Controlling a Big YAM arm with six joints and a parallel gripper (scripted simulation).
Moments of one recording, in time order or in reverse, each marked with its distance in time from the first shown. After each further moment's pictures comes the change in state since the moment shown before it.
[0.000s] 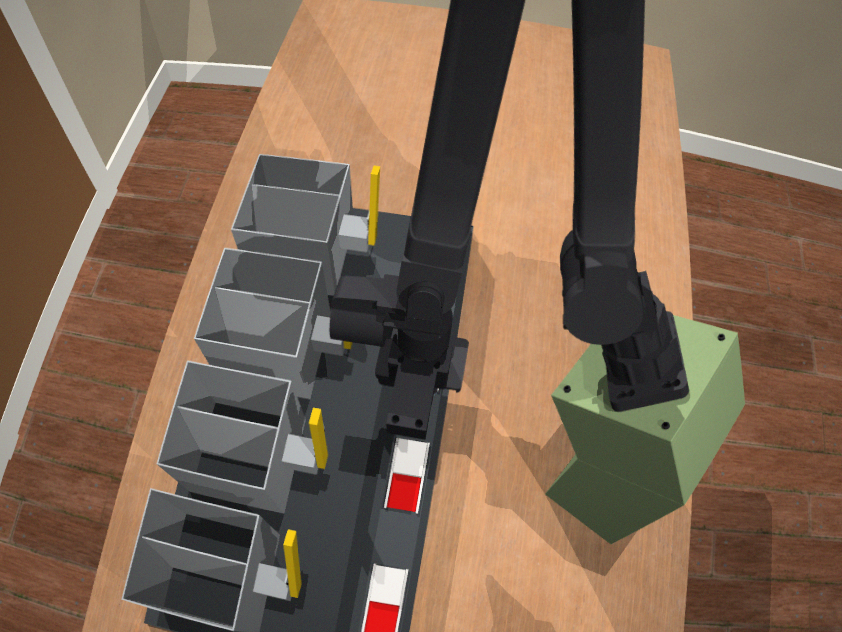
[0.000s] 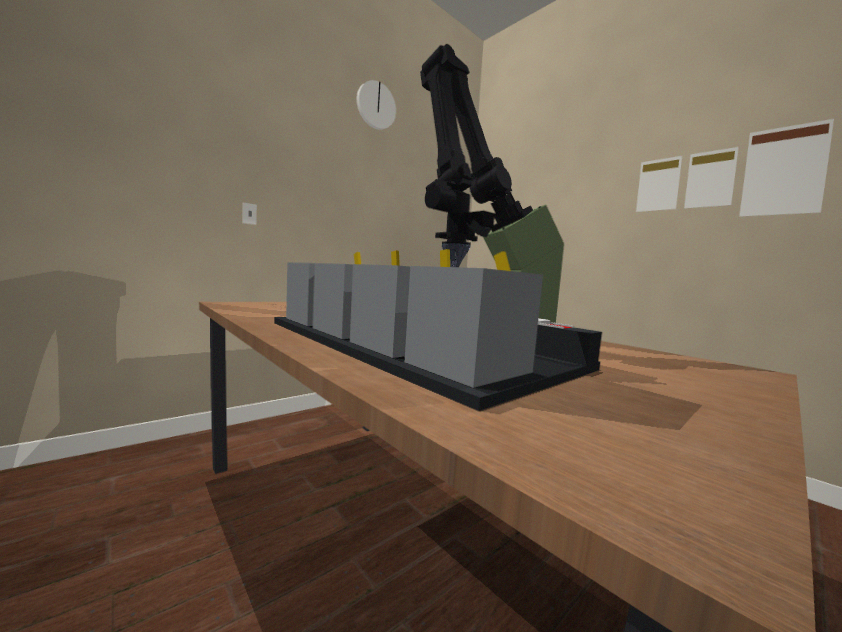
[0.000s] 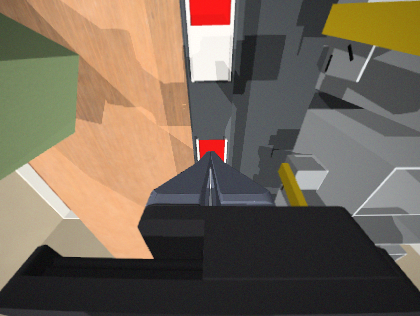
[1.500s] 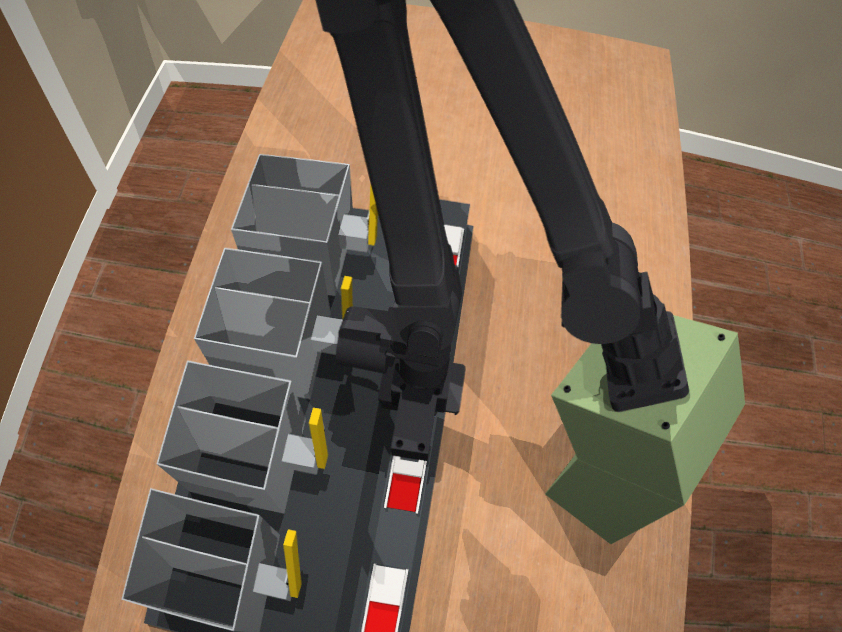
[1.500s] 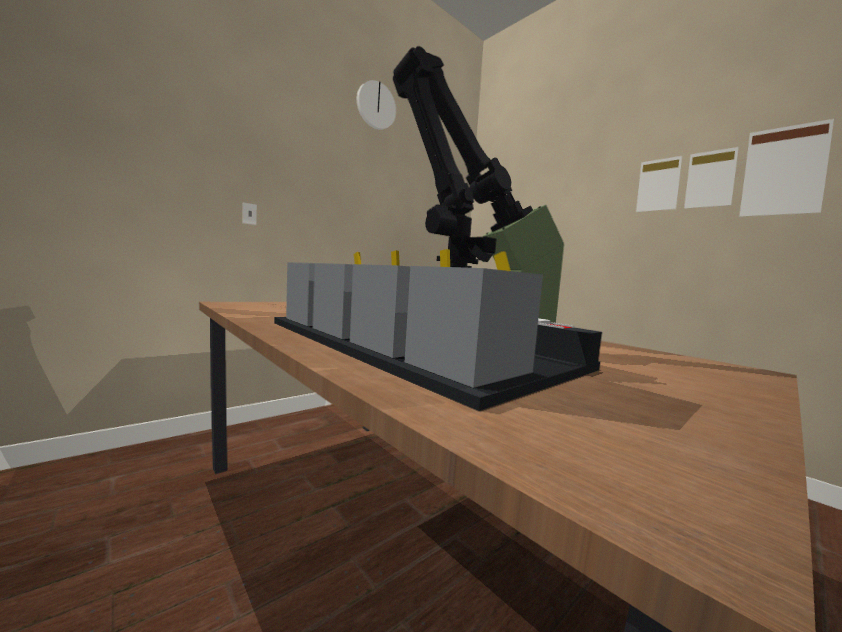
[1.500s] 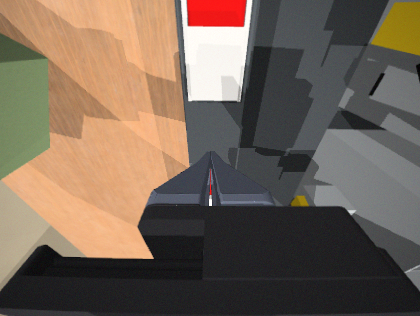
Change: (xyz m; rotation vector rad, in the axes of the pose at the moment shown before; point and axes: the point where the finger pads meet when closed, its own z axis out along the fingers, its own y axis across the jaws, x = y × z) arm -0.007 0.003 0.061 0.006 0.006 -0.024
